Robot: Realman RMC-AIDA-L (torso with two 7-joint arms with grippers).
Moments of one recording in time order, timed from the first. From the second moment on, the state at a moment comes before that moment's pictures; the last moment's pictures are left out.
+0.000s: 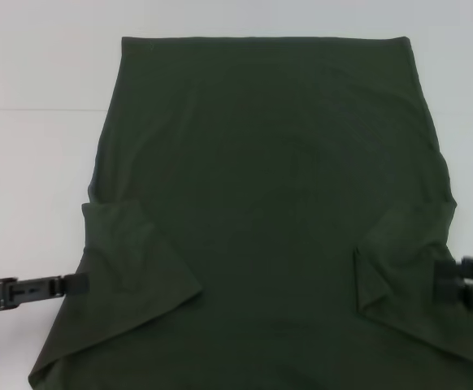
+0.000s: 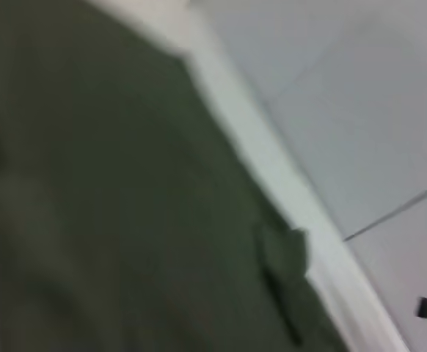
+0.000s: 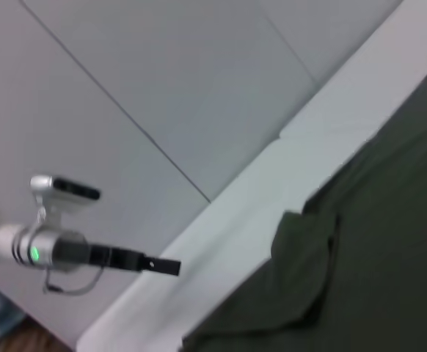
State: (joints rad) left arm -0.41 -2.04 0.28 0.87 2.32 1.90 -2.06; right arm 0.43 1.92 -0.59 -0.58 -2.02 -1.84 1.74
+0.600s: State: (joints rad) left arm -0.50 -1.97 0.26 0.91 2.75 1.89 -2.56; right arm 0.40 1.94 -0.59 -0.58 -2.18 -1.82 1.45
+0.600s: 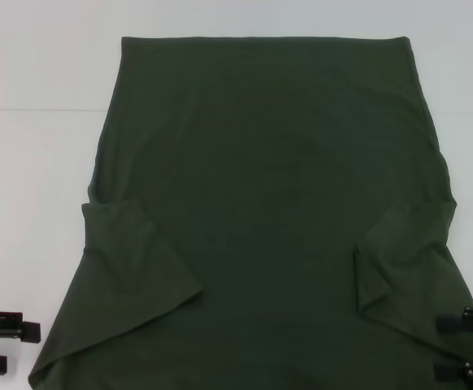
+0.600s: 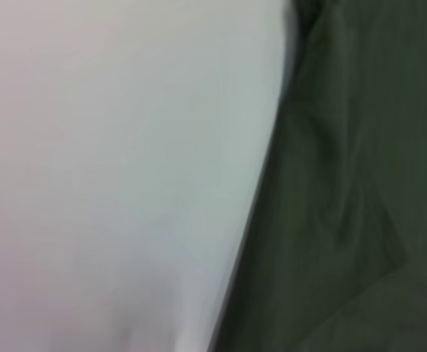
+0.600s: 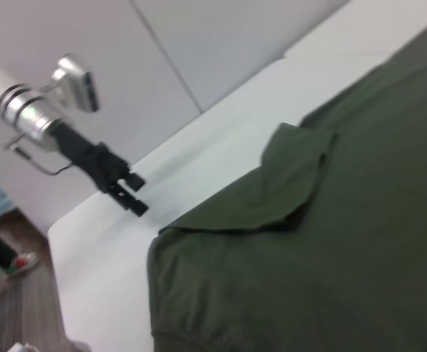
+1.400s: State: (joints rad) left arm -0.51 -1.98 0.30 0.80 2.78 1.78 -2.53; right arm 0.40 1.94 -0.59 -0.58 -2.19 -1.85 1.38
